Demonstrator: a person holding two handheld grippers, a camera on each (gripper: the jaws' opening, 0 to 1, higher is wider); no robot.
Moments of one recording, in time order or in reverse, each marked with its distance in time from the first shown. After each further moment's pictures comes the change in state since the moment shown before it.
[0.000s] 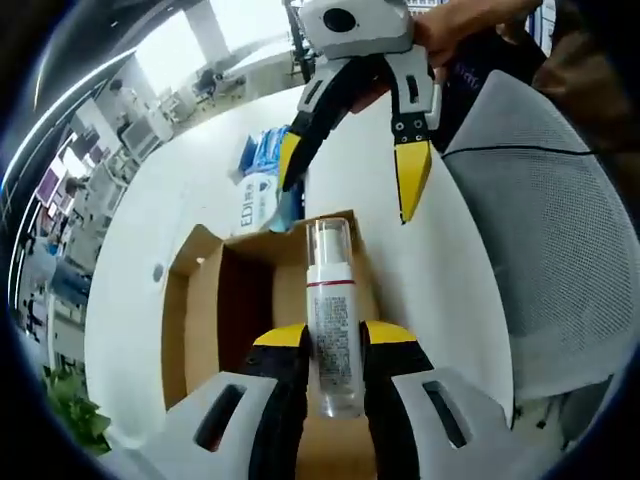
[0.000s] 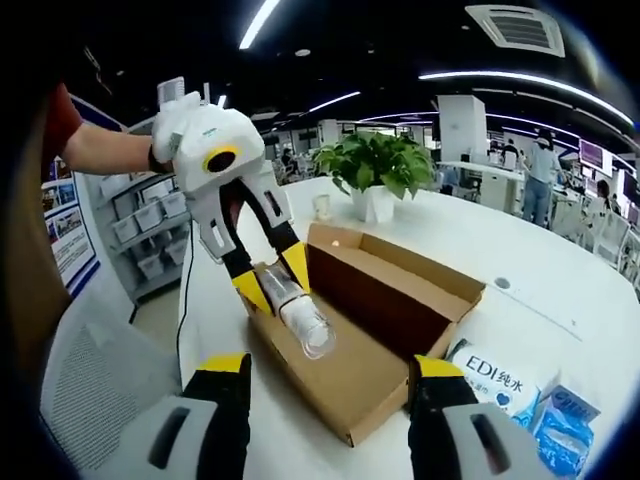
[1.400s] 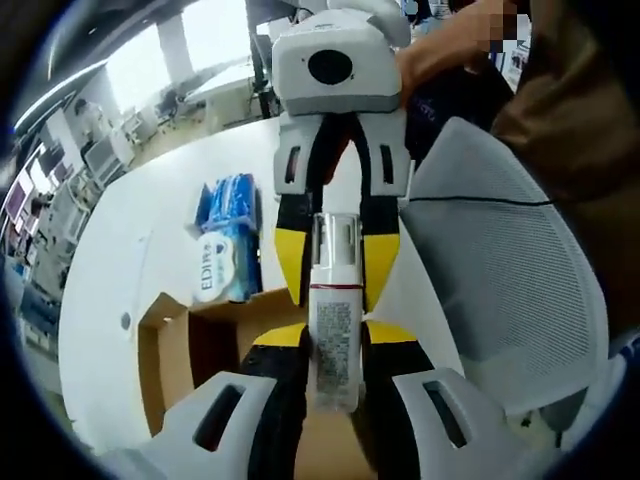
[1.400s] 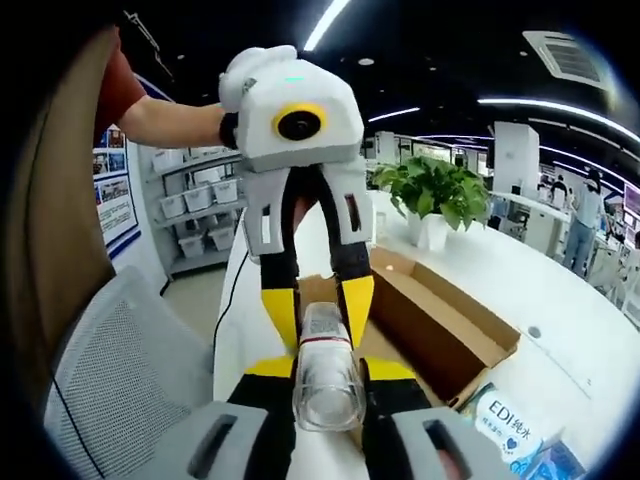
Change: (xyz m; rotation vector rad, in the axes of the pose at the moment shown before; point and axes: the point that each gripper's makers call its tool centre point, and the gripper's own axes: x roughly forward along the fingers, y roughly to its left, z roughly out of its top) left arm -0.008 -0.033 0.054 0.002 -0.113 -0.222; right arm -0.012 0.052 0.031 -0.141 -0.078 0.183
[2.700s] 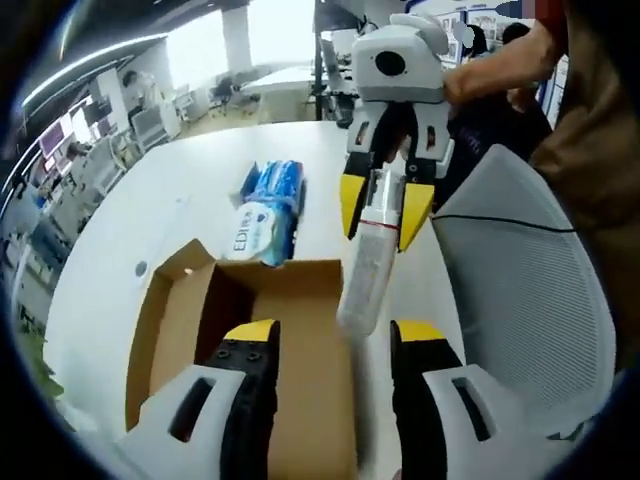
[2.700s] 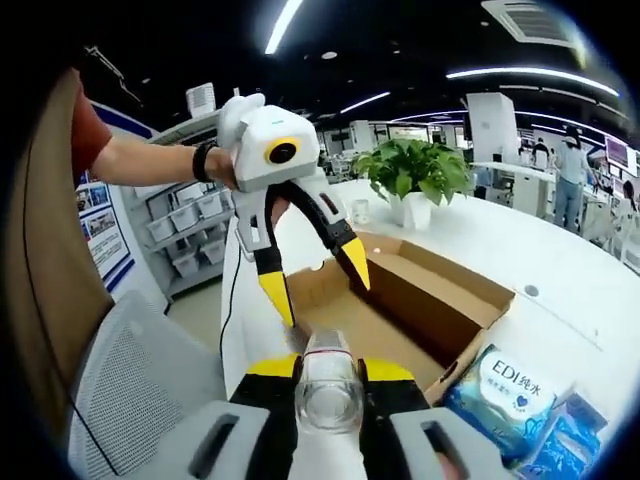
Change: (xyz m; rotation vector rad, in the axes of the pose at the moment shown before) left arm -0.024 0.032 -0.036 -0.241 -0.103 0.228; right arm -0.022 -0.012 -0.027 0.143 0.074 -0.043
